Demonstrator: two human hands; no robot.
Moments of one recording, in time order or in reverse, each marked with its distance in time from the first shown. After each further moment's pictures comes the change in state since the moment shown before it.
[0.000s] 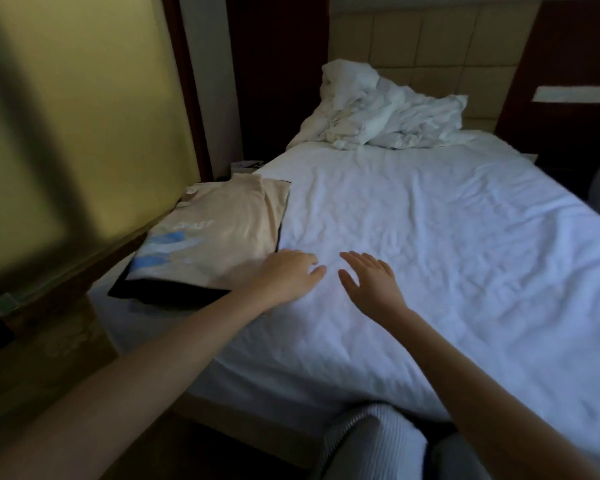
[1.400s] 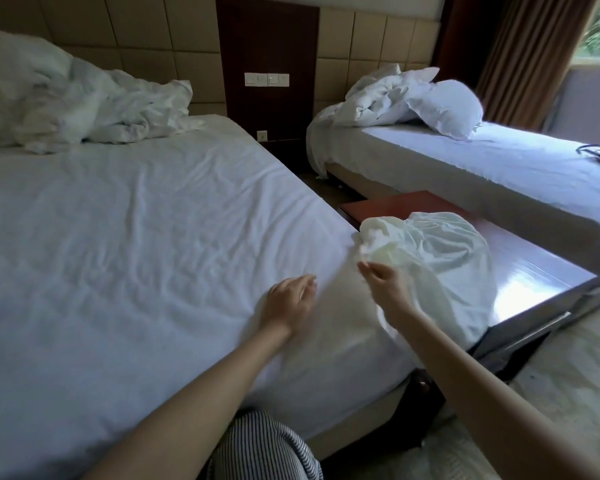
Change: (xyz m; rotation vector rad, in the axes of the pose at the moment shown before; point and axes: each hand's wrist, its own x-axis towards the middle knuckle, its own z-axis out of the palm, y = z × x) left_hand 0.046 0.408 0.187 -0.734 0.000 0.578; right_hand -0.250 0.300 -0.177 0.568 0.678 0.869
